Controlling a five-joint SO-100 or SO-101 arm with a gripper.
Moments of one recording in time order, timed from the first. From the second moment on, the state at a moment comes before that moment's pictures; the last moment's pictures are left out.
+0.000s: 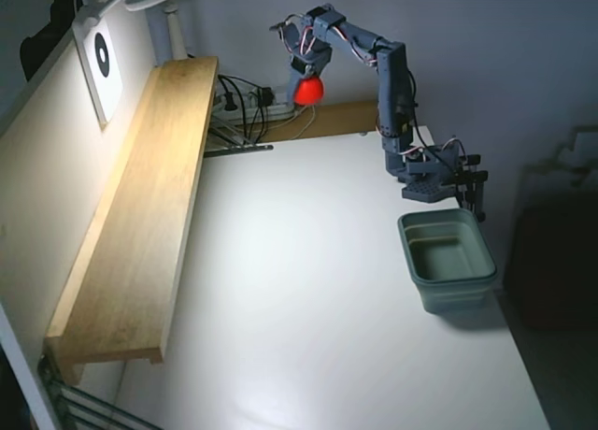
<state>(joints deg) 72.6 83.8 57.9 90.5 -90.1</state>
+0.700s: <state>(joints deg) 66.4 73.6 28.0 98.6 -90.2</state>
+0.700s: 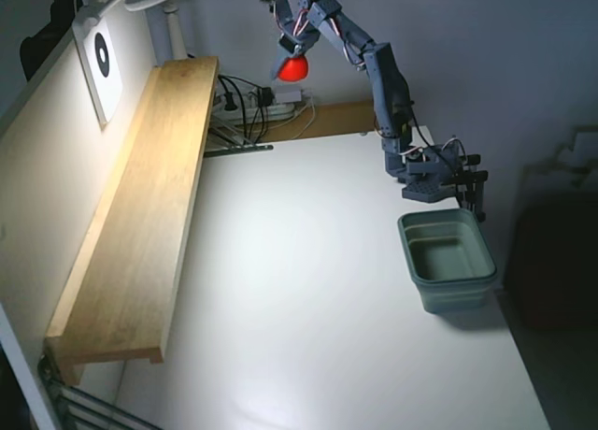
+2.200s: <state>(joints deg) -9.1 73.6 28.0 98.6 -90.1</state>
